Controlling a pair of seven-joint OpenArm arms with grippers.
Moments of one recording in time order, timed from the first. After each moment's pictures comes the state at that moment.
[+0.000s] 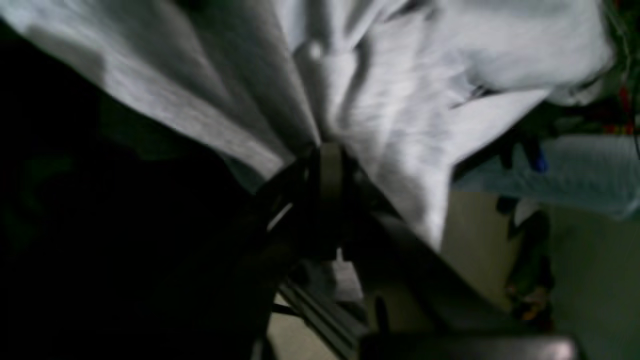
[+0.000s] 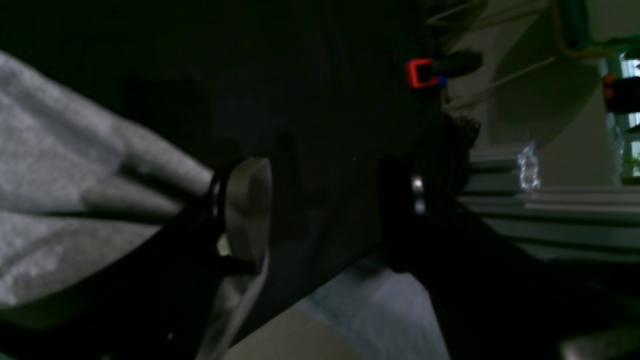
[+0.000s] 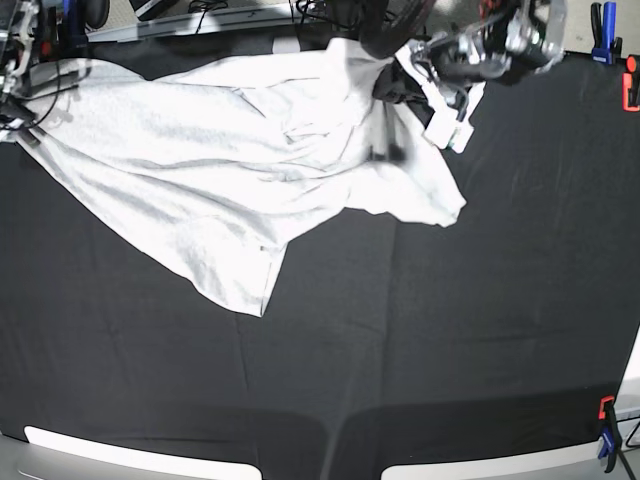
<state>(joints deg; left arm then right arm) 29.7 -8.0 5.1 113.5 -39.3 -18.9 58.0 -28.5 28.2 35.1 98.5 -4.2 3.1 -44.6</state>
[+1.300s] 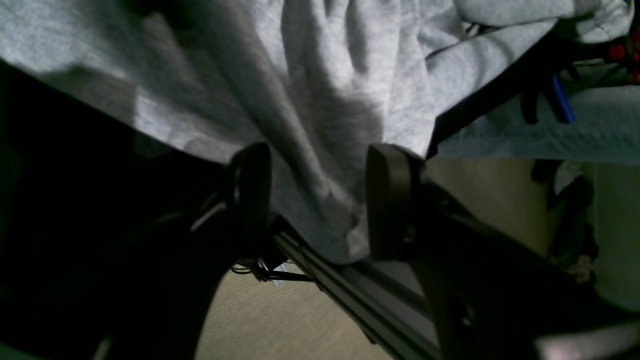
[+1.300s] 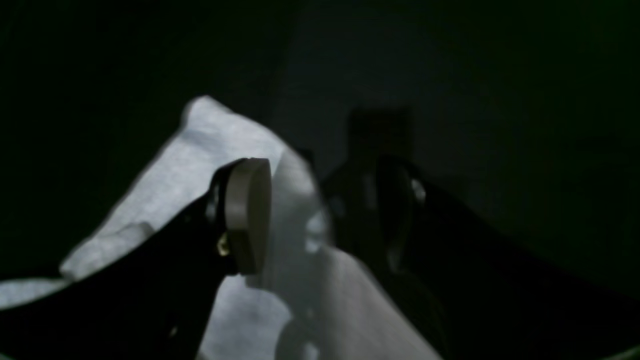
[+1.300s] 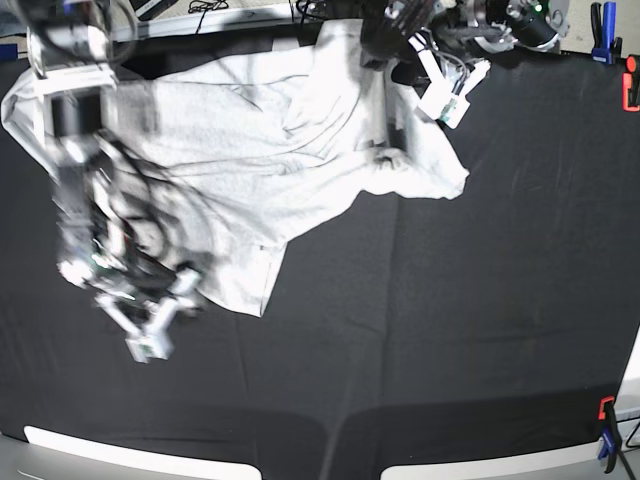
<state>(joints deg) 34.6 -8.1 5.1 118.3 -34.0 -21.3 57.9 21.5 19.7 -6.3 64.5 17.8 23.3 -39.2</state>
